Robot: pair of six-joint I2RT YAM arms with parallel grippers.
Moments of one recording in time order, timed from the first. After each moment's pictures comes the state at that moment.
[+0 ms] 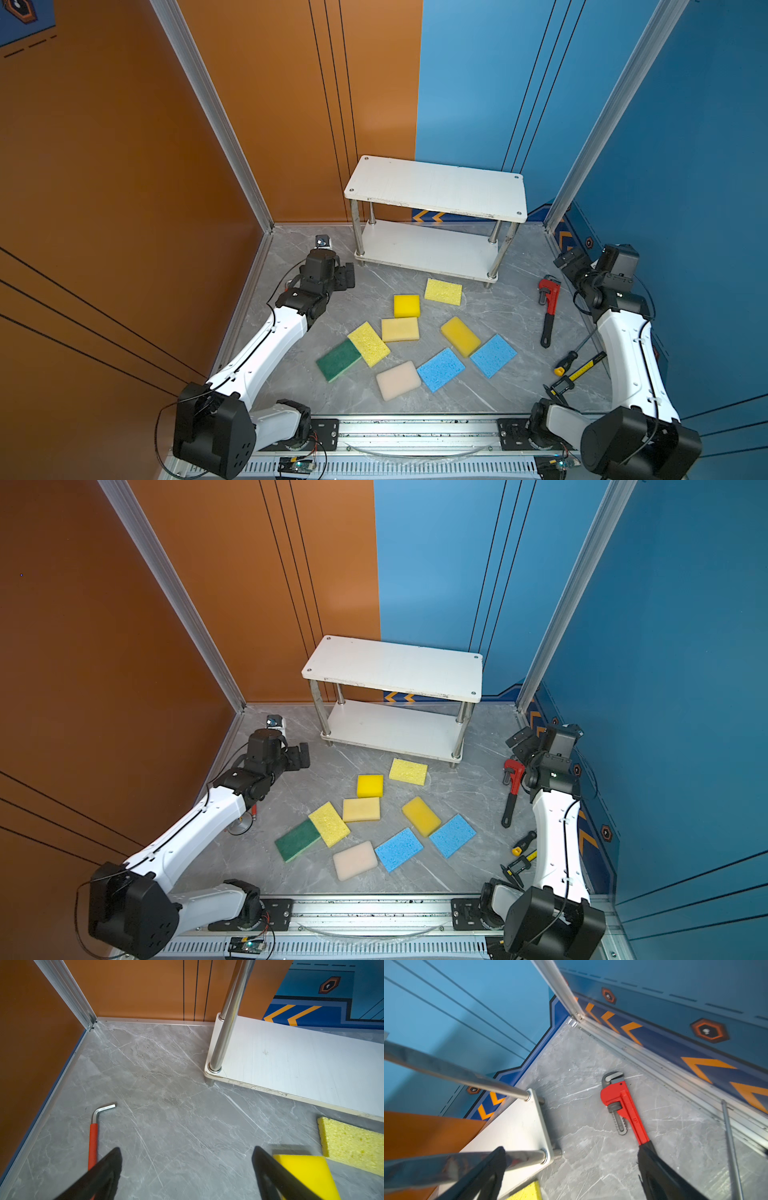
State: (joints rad) left arm -0.30 1.23 0.98 -0.36 -0.26 -0.25; right arm -0.32 1.15 1.09 -0.54 -0.09 0.63
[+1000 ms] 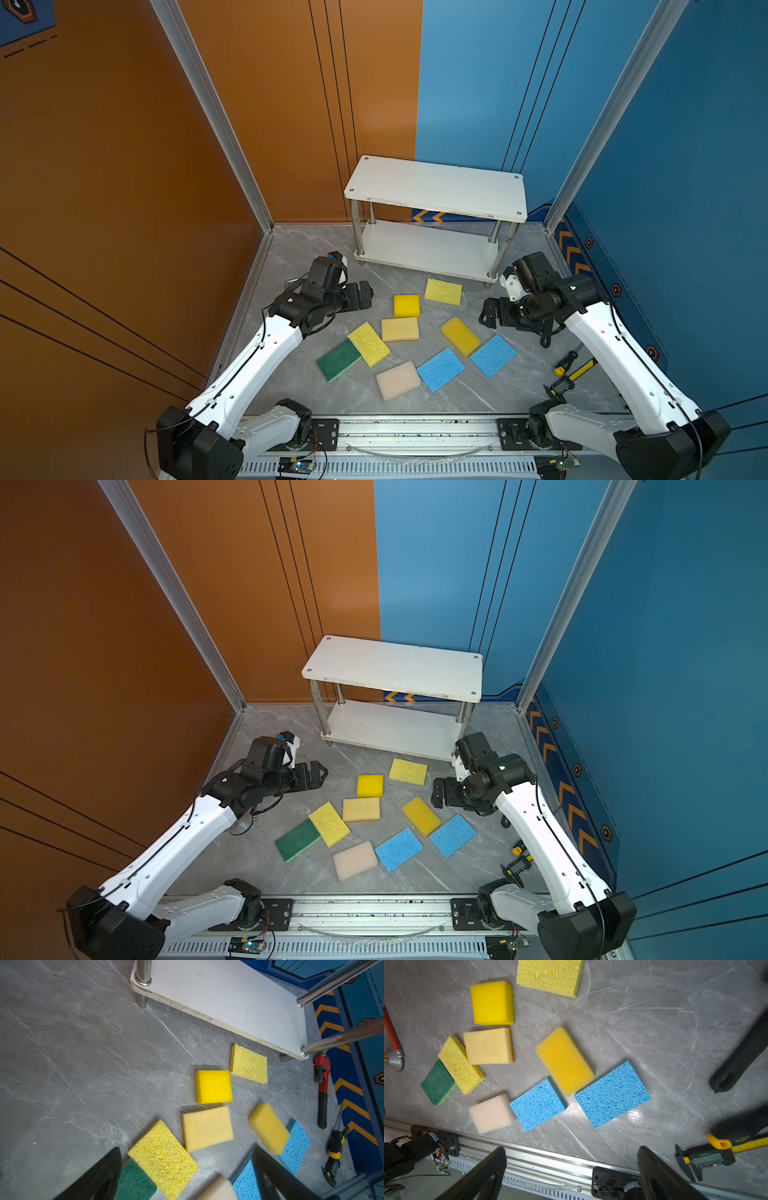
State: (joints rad) left arm -0.41 1.12 1.01 -0.70 0.07 -0.52; right arm 0.36 1.19 1.24 -1.31 -0.15 0.35
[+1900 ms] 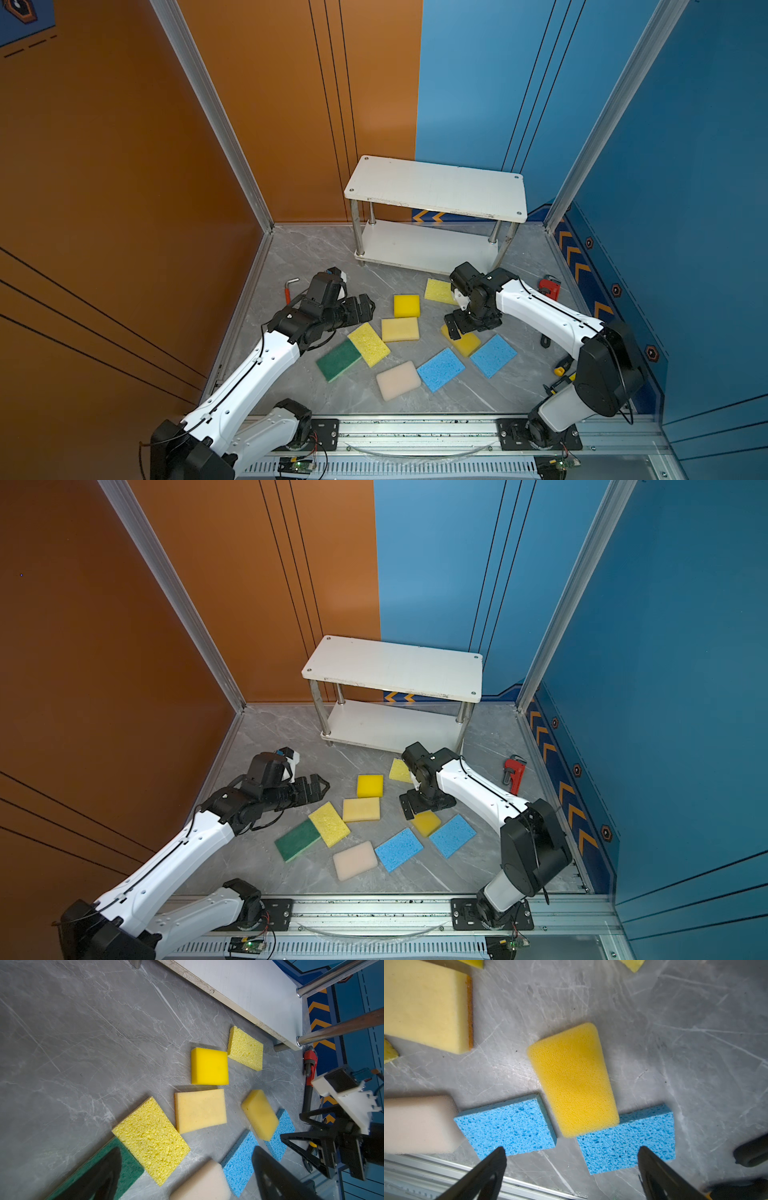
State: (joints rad) left arm -0.43 1.03 0.87 -0.65 0.12 -0.63; right arm 0.57 1.59 1.19 -1.09 -0.03 0.25
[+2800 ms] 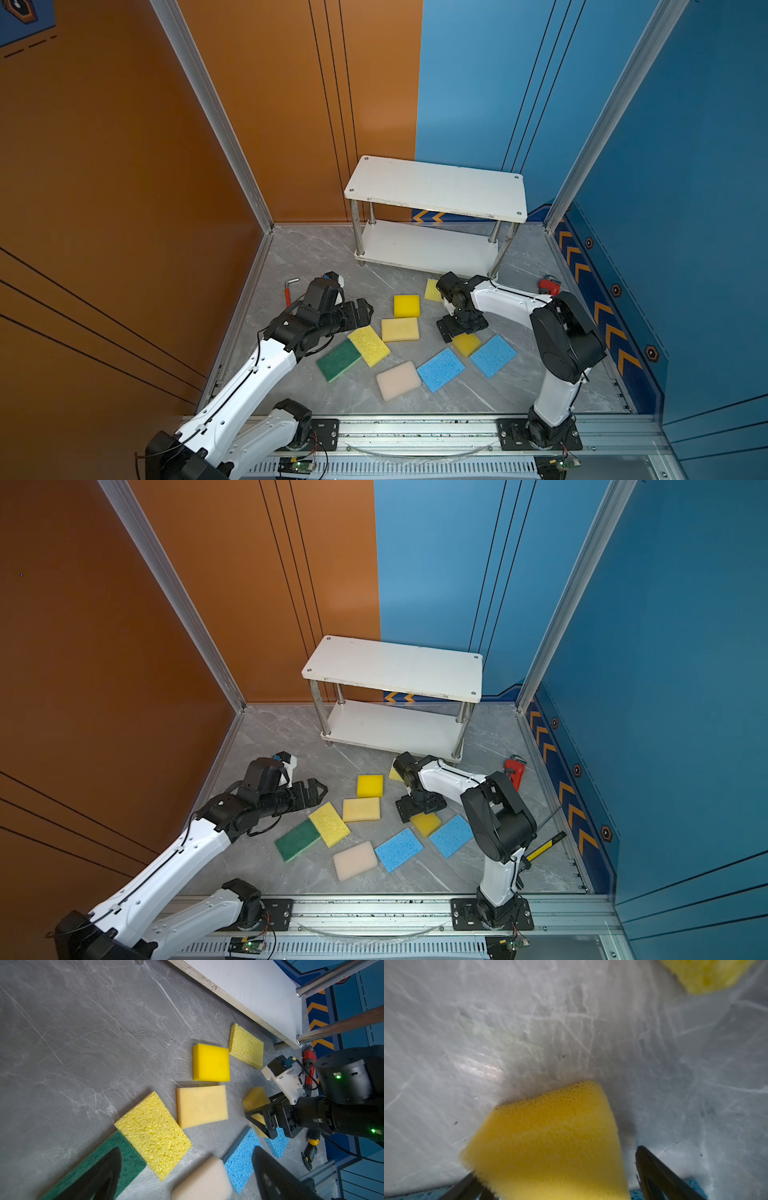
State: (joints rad) left arm -0.43 0.98 0.82 -0.65 0.12 -0.64; right arm 0.57 1.83 1.16 -0.90 0.03 0.21
